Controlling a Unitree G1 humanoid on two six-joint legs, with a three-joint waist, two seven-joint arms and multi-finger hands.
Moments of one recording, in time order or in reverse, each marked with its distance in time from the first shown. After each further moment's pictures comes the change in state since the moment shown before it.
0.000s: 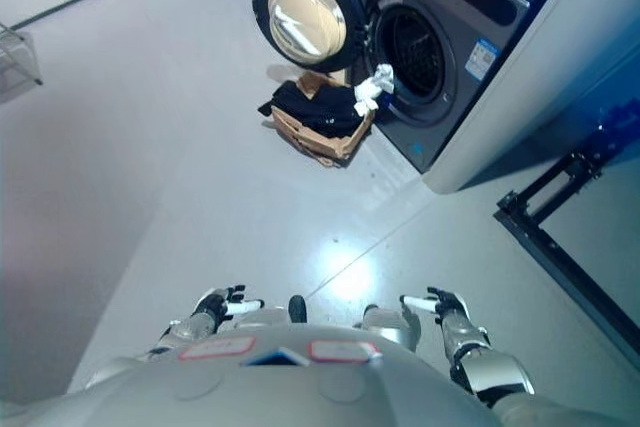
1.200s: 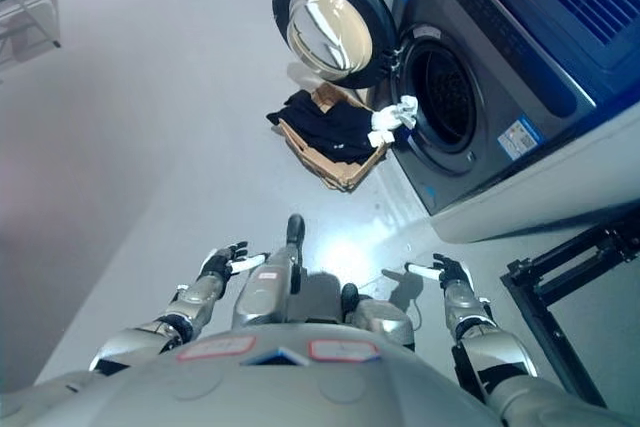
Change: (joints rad) left arm -0.091 -0.018 0.021 -0.002 -0.082 -0.028 0.042; right arm -0.050 -0.011 0.032 -0.003 0.049 -0.043 -0.040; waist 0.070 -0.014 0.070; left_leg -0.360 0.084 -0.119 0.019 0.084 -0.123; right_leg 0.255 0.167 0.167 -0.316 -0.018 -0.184
